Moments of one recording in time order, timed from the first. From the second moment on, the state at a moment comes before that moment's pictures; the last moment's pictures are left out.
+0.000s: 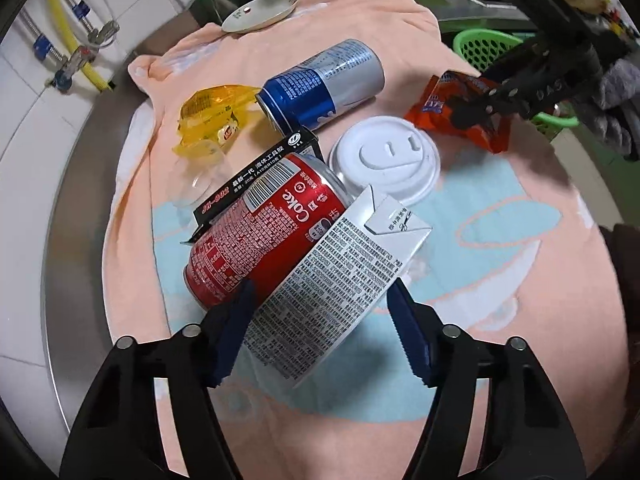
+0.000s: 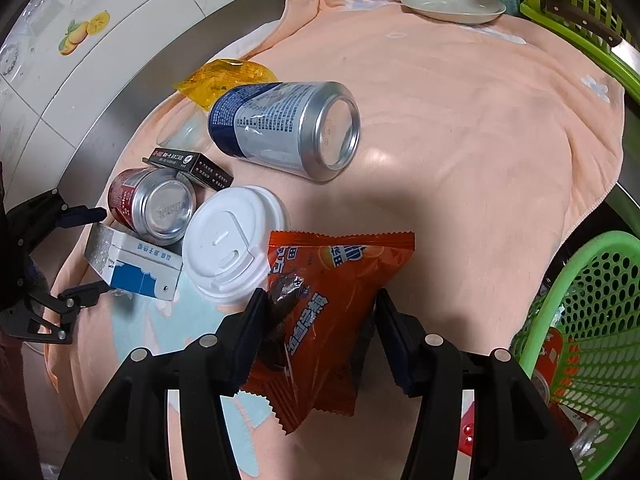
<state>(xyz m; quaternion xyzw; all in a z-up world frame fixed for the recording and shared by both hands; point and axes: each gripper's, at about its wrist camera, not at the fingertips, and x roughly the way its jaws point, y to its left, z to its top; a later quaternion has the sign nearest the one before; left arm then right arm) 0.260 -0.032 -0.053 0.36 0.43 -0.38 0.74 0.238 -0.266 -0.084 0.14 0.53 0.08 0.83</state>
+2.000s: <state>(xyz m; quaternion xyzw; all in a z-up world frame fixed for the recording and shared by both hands) 0.177 -0.116 -0.014 0.20 0.43 -0.32 0.82 0.110 -0.478 -0.082 0.15 0.48 -0.08 0.86</state>
